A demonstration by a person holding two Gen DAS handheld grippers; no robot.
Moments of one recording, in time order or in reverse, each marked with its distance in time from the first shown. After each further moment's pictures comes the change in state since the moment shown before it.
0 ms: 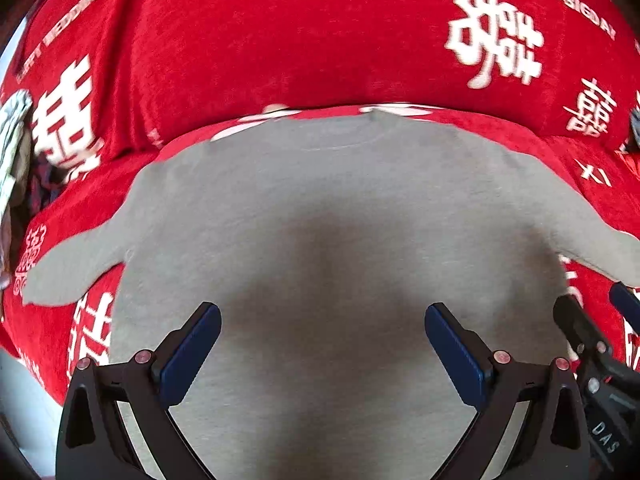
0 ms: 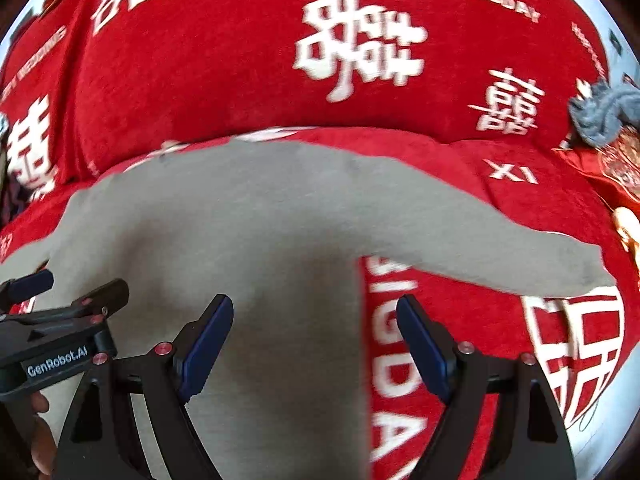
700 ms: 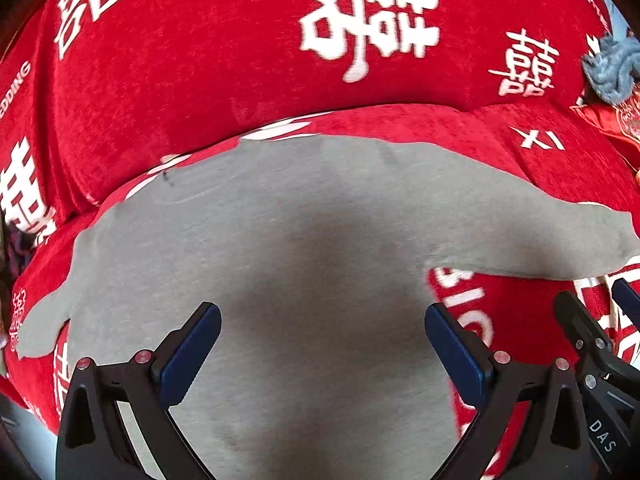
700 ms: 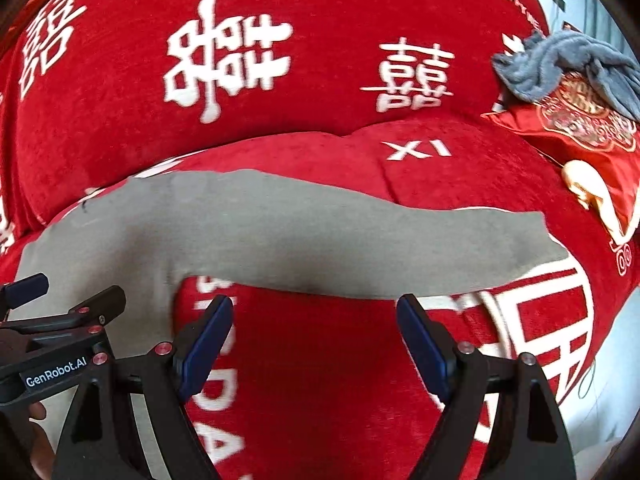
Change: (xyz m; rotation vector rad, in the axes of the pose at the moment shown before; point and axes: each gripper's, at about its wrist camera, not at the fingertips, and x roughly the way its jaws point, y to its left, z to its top) left arm -0.004 -0.132 0.022 0.169 -0.017 -0.042; right arm 0.000 -0.123 0.003 0.145 -0.018 -0.103
